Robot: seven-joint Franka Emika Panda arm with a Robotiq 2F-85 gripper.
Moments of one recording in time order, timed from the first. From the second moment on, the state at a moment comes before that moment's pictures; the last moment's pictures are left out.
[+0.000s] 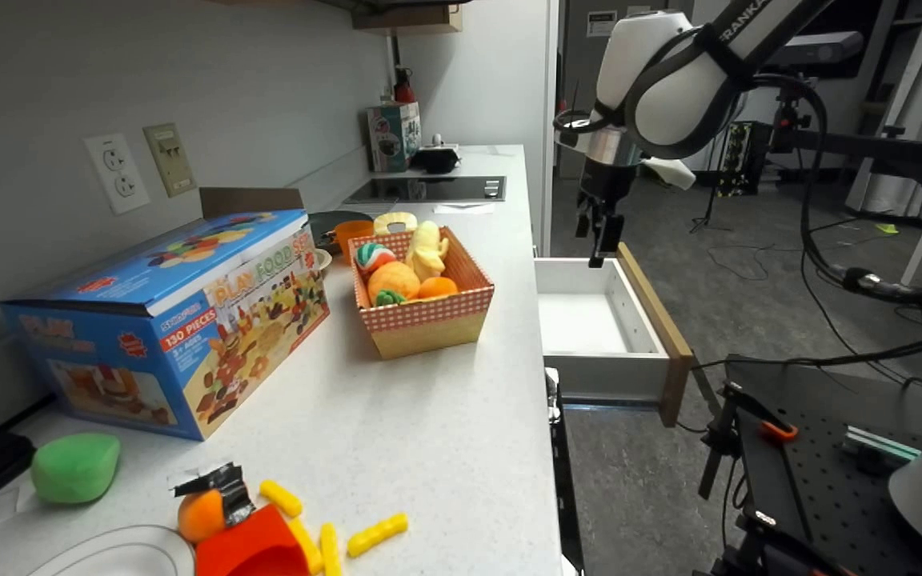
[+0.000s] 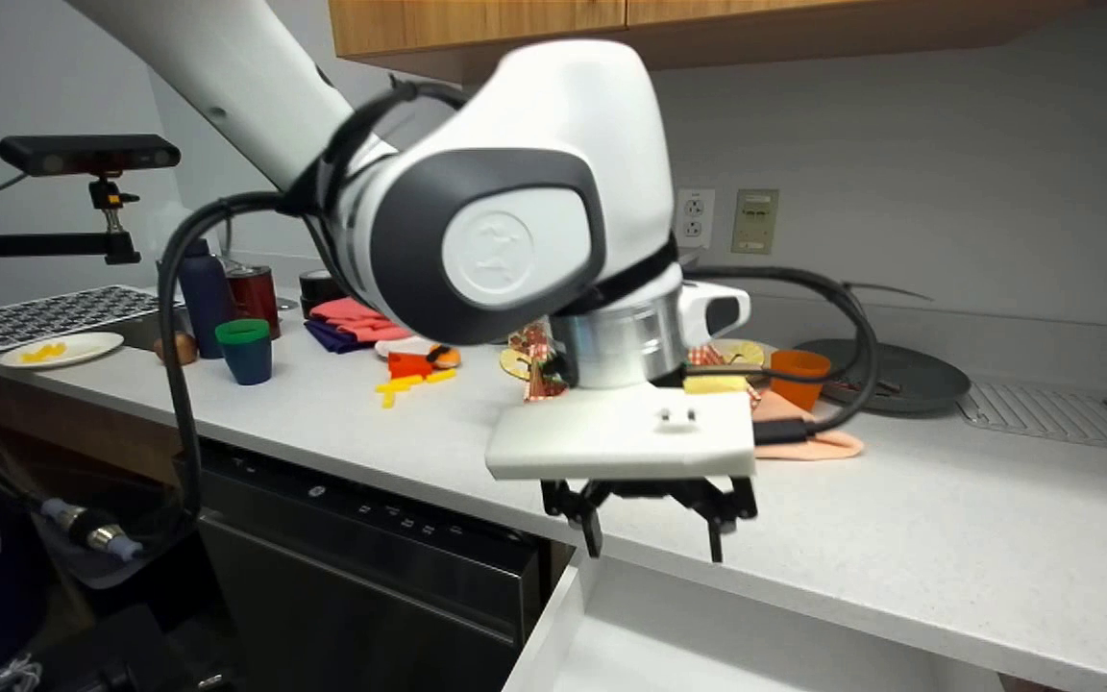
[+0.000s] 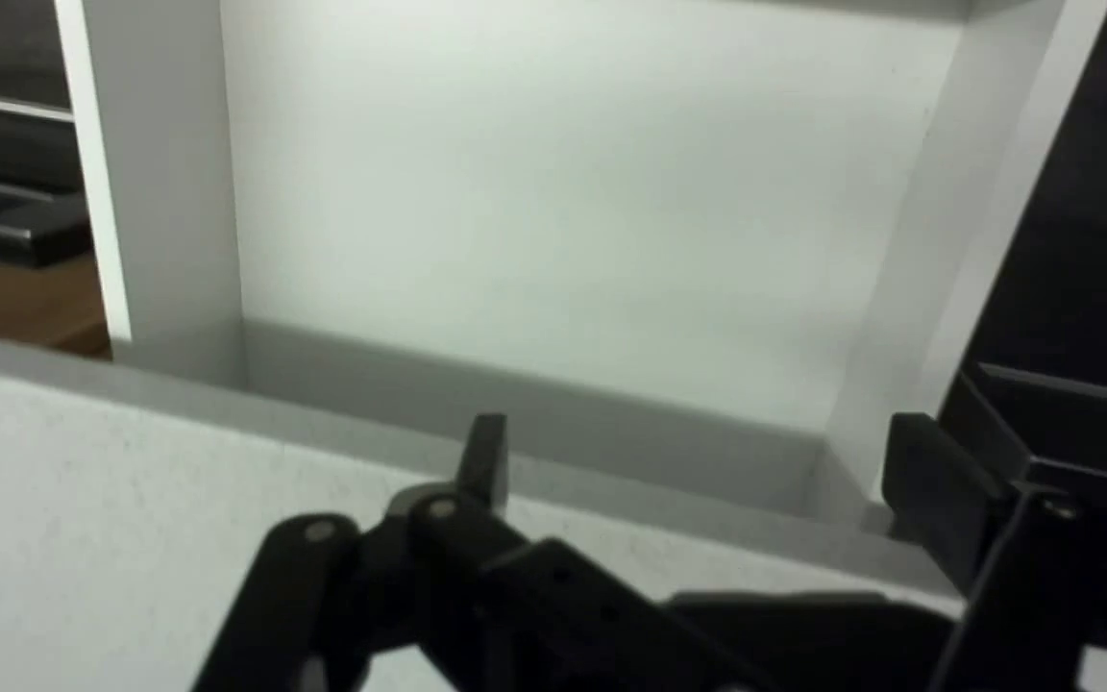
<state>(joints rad) -0.28 -0.08 -0.18 -2.53 -0.18 2.66 -0.75</state>
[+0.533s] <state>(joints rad) -0.25 -0.17 -0.18 -2.58 -0.16 2.66 -0.79</state>
